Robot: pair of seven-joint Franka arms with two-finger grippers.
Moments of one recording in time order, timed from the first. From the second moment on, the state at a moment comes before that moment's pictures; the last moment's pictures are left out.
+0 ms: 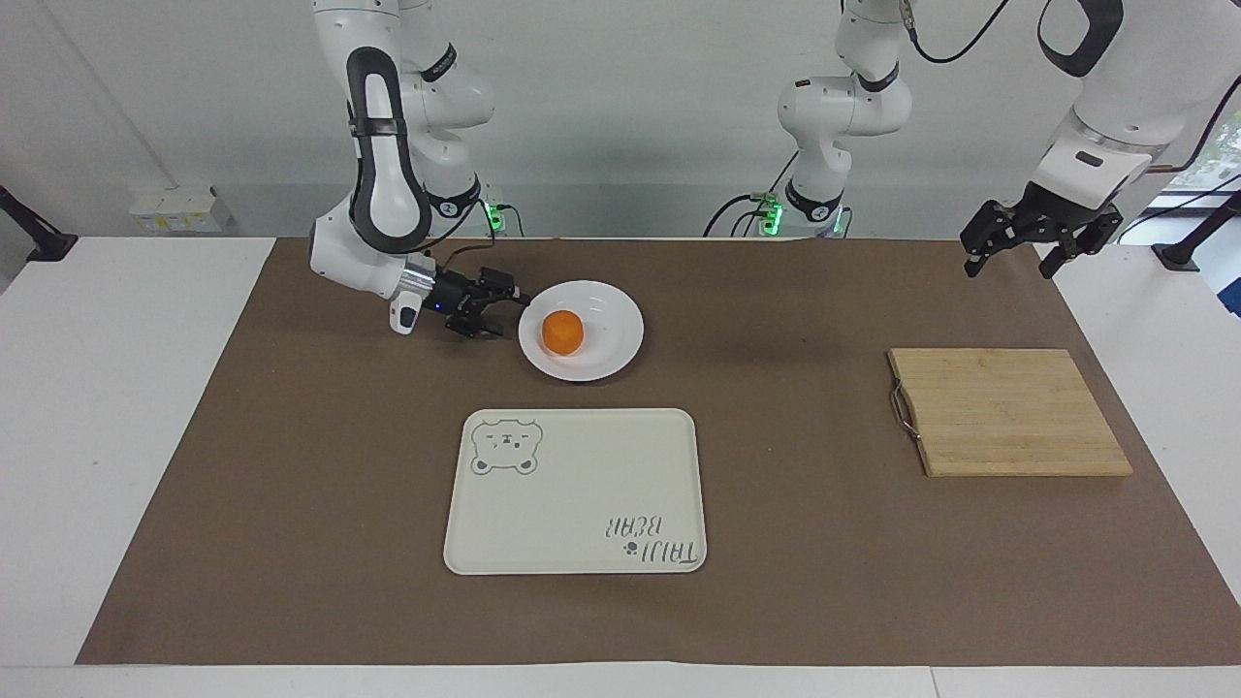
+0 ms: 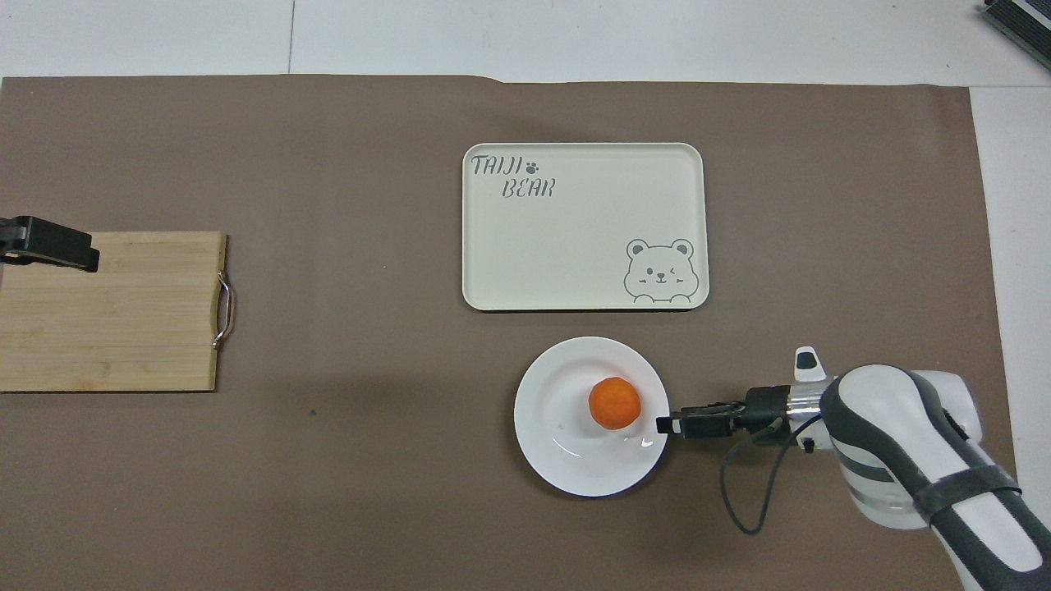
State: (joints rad) left arm -0.06 0.02 0.04 -1.52 0.01 1.55 0.07; right arm 0.13 -0.02 -0.08 -2.57 1.14 2.09 -0.92
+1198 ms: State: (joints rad) left arm -0.06 0.01 0.03 -1.52 0.01 1.55 0.07; right arm 0.18 0.00 -0.09 -2.59 1.22 2.11 -0.91
